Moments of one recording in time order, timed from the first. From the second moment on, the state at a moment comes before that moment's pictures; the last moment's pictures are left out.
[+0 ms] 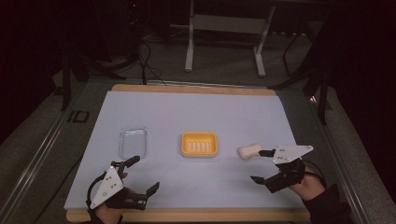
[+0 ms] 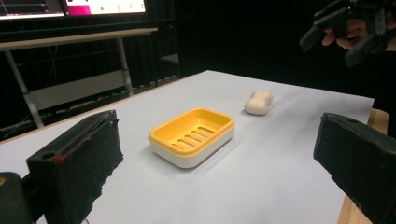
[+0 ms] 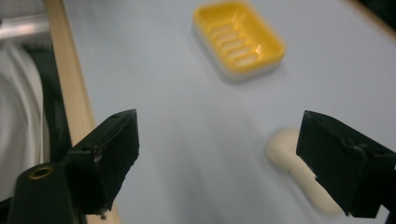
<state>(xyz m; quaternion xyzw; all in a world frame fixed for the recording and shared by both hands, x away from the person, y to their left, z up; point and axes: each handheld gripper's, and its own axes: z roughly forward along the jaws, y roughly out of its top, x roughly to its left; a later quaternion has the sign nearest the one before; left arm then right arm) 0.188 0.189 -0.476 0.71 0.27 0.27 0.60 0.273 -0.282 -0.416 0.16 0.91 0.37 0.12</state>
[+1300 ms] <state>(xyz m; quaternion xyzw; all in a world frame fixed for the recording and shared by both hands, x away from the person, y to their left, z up) 0.189 0.186 -0.478 0.72 0.26 0.24 0.60 0.307 -0.251 -0.436 0.09 0.99 0.08 0.00</state>
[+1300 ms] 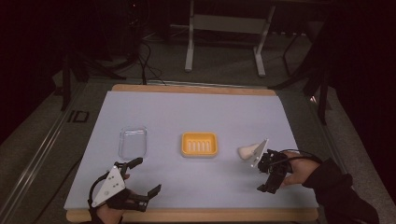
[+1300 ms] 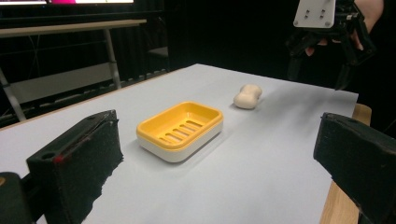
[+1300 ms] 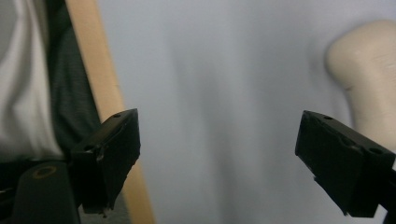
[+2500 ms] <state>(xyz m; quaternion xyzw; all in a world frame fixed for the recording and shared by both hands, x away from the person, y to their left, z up) 0.189 0.186 -0.479 0.72 0.27 0.24 0.60 0.389 -0.244 -0.452 0.00 1.00 0.05 0.08</state>
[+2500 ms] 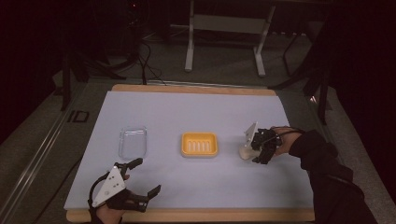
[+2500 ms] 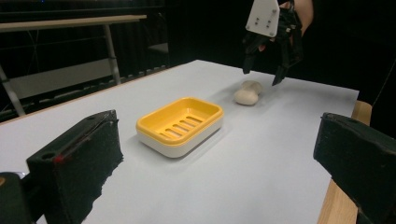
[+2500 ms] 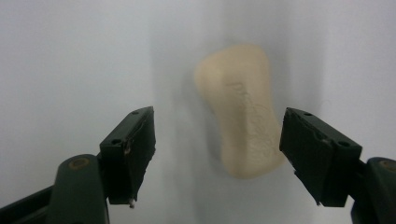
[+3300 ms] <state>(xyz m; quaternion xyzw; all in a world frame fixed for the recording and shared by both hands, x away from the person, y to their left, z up) 0.188 0.187 -0.480 0.72 0.27 0.24 0.59 0.419 -0.236 -0.487 -0.01 1.00 0.01 0.06</state>
